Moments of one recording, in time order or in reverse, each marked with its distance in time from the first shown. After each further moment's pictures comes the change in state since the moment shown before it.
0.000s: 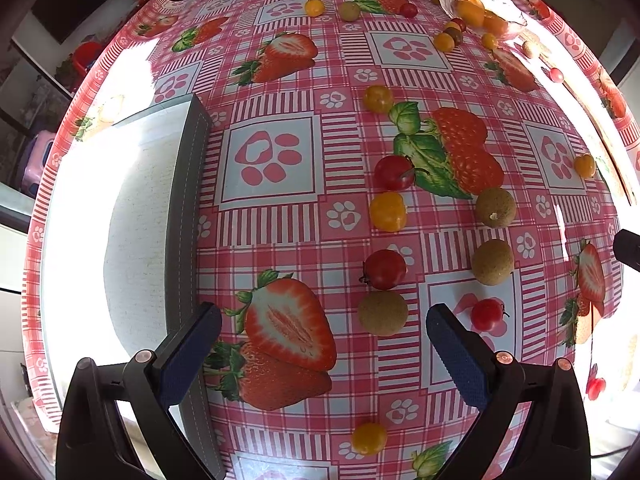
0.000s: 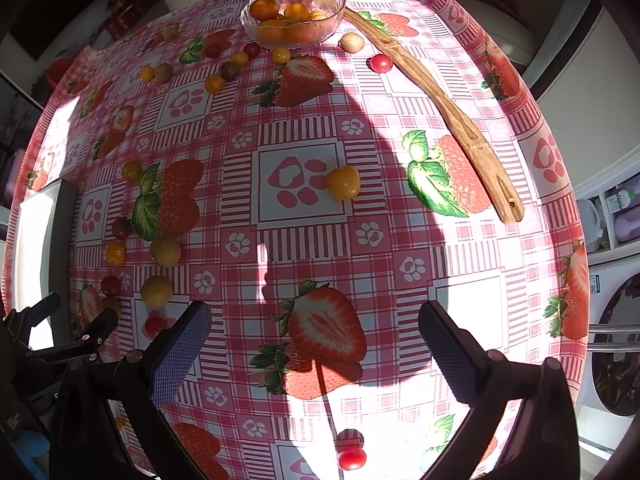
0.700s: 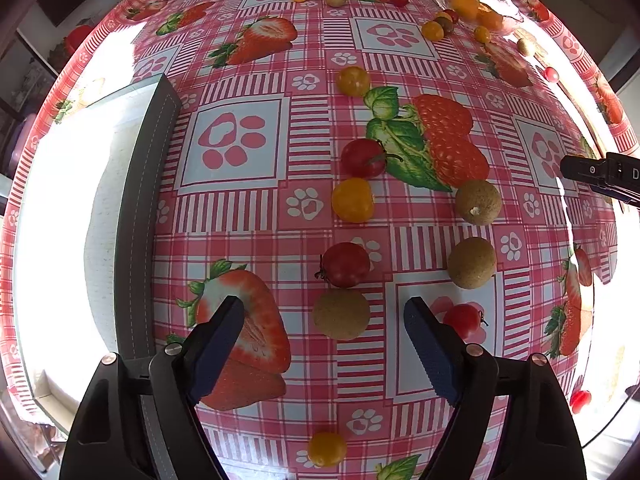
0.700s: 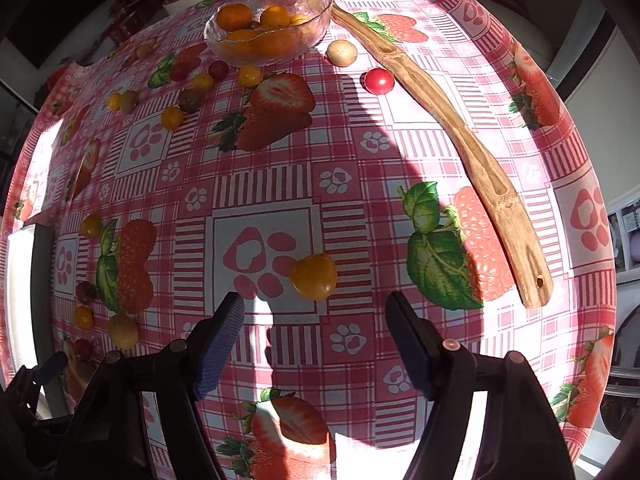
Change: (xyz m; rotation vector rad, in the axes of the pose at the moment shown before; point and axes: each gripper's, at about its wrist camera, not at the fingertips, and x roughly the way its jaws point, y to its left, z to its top) left arm 0.015 -0.009 -0.003 -0.038 0.019 -0.073; right arm 0.050 -0.017 0.059 -0.022 -0.019 0.037
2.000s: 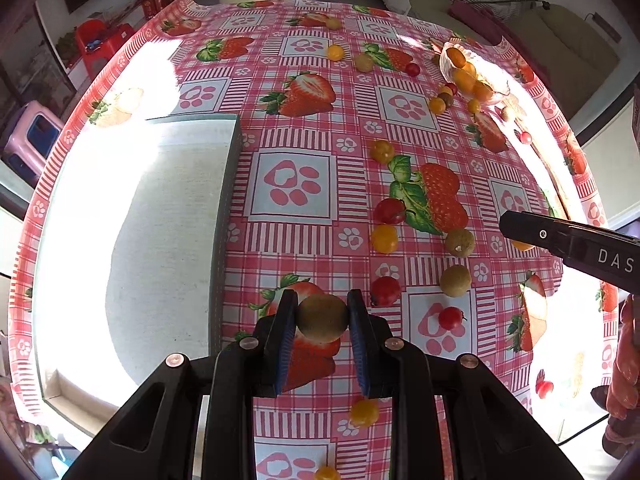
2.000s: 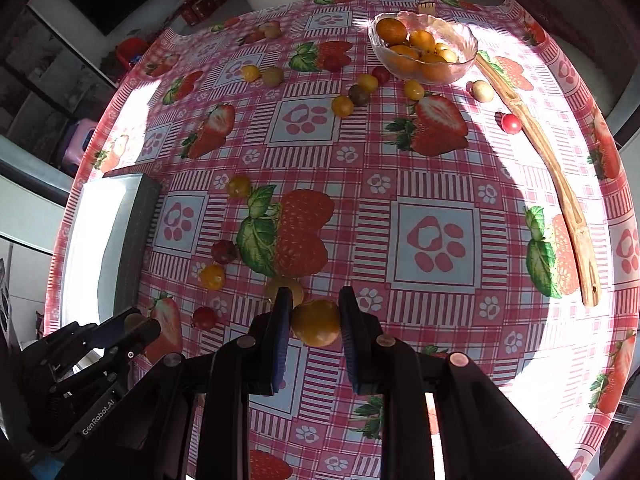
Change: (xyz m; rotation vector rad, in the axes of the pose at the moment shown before) left arm -0.064 0.055 -0.007 -0.069 -0.121 -0.100; right arm -0.053 0.109 -0.029 -0.176 -0.004 0.188
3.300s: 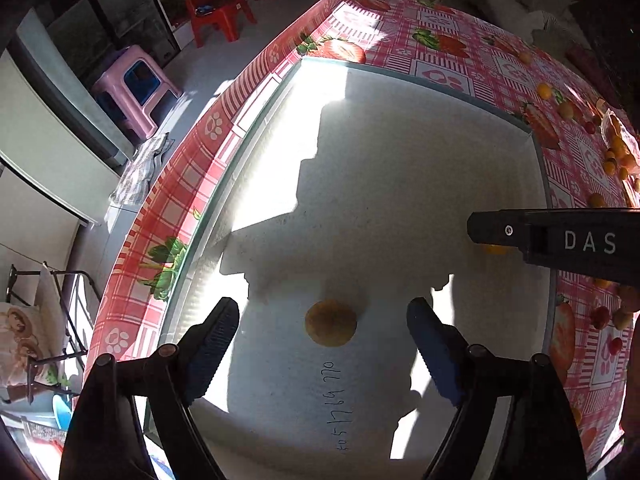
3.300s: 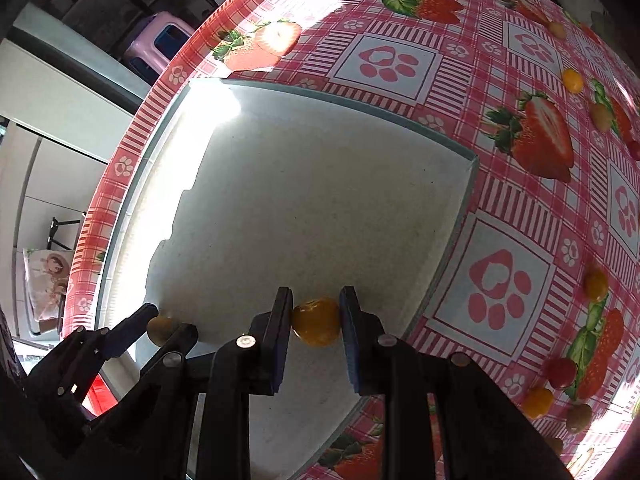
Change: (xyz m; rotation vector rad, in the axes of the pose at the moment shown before) left arm 0.014 0.175 -0.025 -0.216 -0.047 0.260; right arm 0.131 0.233 0.032 -0.308 0.202 0.115
